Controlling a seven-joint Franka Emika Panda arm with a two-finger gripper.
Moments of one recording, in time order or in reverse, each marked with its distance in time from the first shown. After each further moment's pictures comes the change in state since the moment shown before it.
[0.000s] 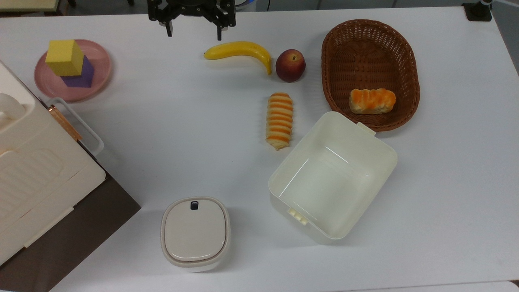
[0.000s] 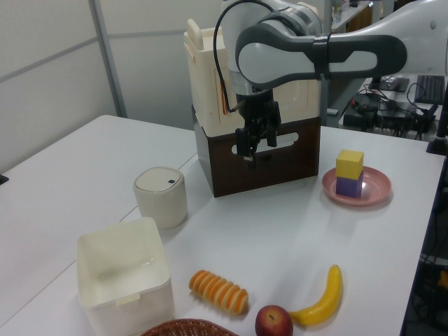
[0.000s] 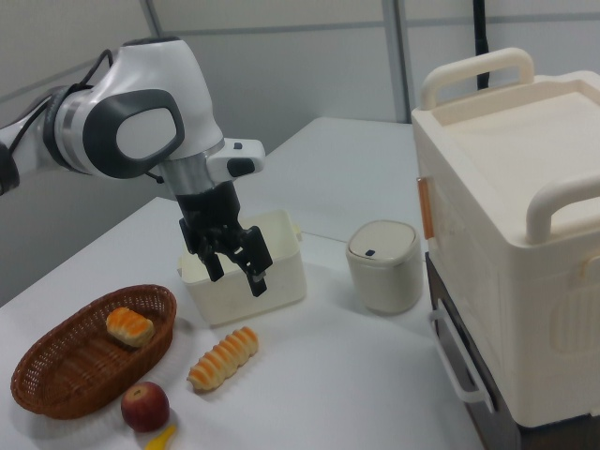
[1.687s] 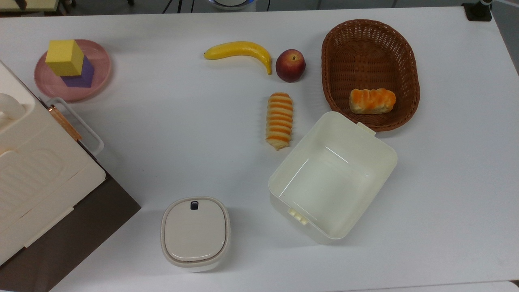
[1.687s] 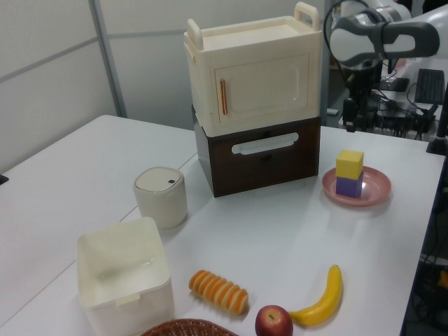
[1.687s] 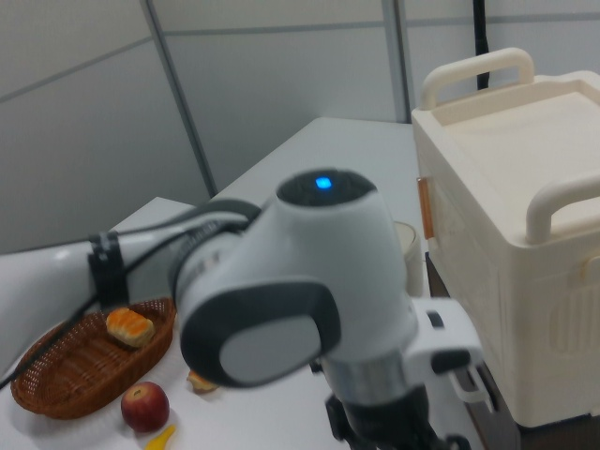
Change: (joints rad) arm -0.577 -0.029 -0.033 -0.188 -0.015 0.243 -0.594
